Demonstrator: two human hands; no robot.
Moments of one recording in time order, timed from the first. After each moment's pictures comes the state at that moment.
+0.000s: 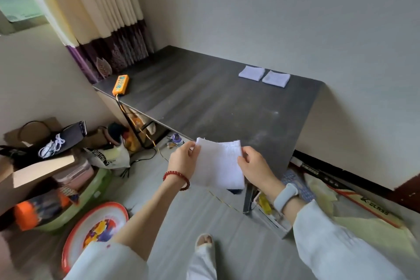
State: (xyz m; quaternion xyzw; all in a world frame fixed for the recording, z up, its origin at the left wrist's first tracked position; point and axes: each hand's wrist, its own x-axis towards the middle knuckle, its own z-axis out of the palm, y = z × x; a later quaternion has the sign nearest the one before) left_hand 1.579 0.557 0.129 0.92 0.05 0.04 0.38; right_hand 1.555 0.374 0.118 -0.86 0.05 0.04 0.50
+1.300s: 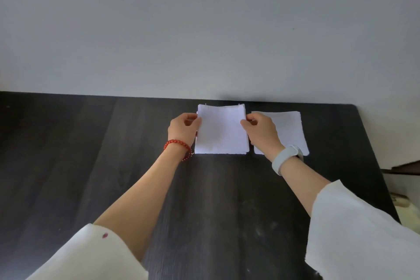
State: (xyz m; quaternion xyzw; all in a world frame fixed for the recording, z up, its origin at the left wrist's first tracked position) left_hand 2.345 0.312 -0.013 0.85 -0.06 -0.20 0.49; right_hand 2.242 0.165 -0.010 -0.82 0.37 -0.06 0.44
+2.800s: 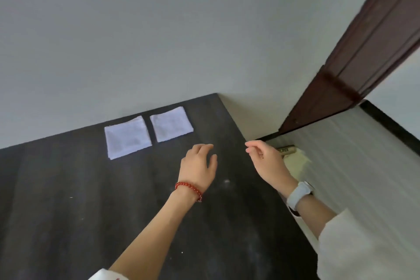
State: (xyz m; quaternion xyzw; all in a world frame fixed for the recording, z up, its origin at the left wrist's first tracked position) left_hand 2.068 0.290 0.076 0.80 -0.48 -0.20 0.30; right_hand 1.918 0.192 0.089 -0.79 0.47 -0.18 0.36
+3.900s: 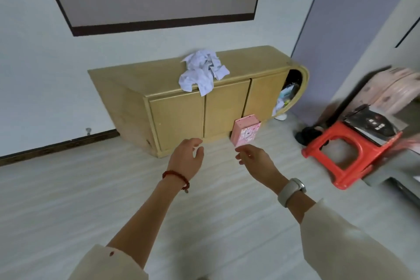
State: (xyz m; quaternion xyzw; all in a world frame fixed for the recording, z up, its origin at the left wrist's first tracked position) left_hand 0.828 0.159 0.139 0.22 -0.89 -0.38 0.12; right_hand 0.738 0.328 0.145 -0.21 0.87 -0.41 0.18
